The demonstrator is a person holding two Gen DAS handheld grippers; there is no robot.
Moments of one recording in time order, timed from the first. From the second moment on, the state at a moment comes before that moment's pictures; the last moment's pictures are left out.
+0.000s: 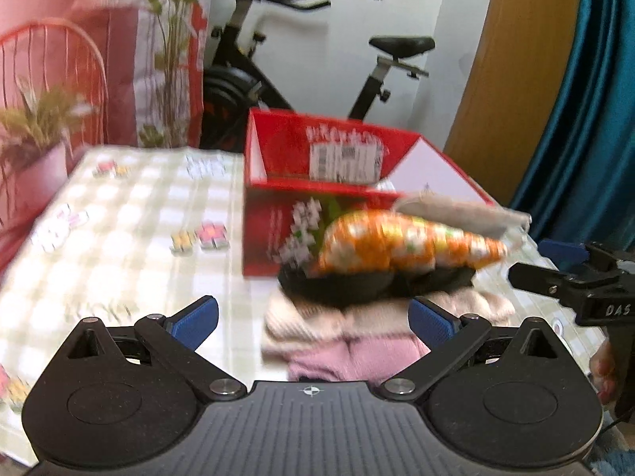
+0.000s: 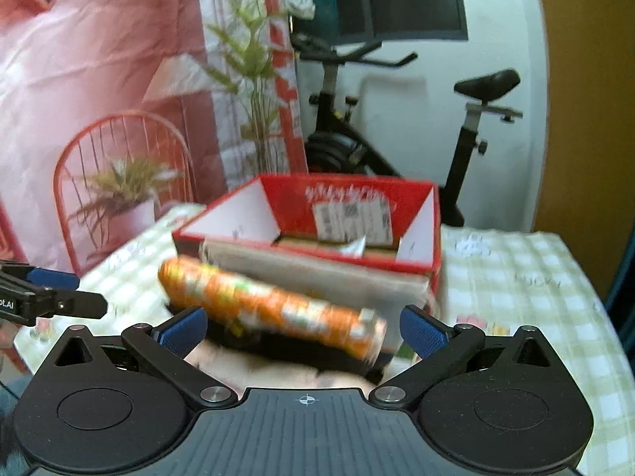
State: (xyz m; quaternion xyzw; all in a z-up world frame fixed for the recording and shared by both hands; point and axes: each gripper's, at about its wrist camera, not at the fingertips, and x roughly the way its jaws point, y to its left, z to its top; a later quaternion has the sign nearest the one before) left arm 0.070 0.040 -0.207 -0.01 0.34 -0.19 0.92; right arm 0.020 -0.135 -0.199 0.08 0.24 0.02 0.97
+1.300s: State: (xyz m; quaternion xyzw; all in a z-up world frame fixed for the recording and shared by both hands) left arm 0.086 0.043 -0.306 -0.09 0.47 -0.23 0.84; right arm 0.036 -0.103 -0.292 0.12 0.40 0.10 0.90
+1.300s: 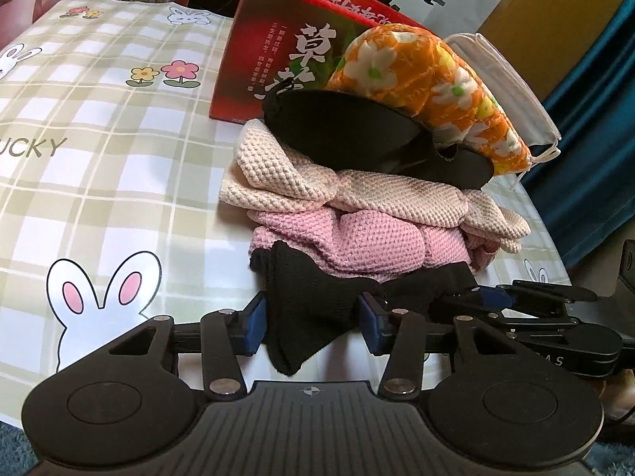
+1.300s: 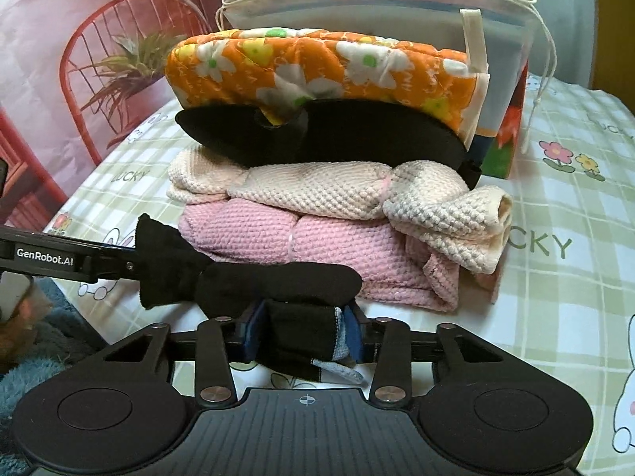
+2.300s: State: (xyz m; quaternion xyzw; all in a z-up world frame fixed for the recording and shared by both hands) left arm 0.055 0.036 -0.246 -0.06 0.36 -0.27 0.89; right arm 0.009 -0.107 -0.241 0.10 0.29 0.12 0.94
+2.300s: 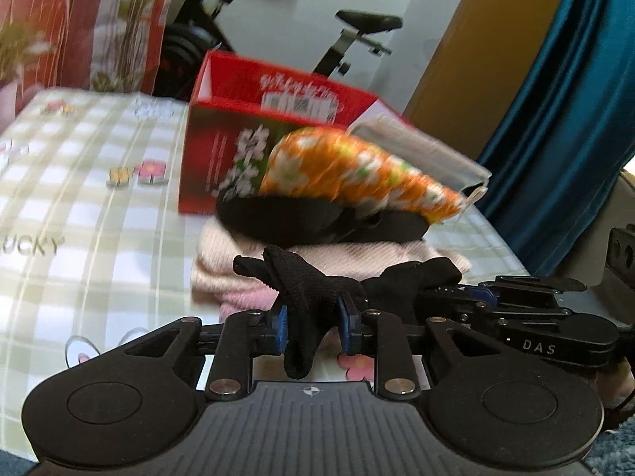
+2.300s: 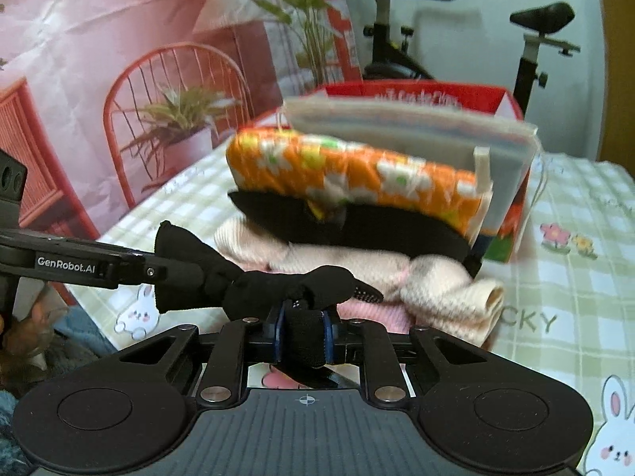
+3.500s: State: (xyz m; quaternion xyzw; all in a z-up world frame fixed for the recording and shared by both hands) left arm 0.191 0.000 -0.136 -0.08 0.27 -0.30 0.91; right arm 0.152 -0.190 -0.104 0.07 0.20 0.12 0.97
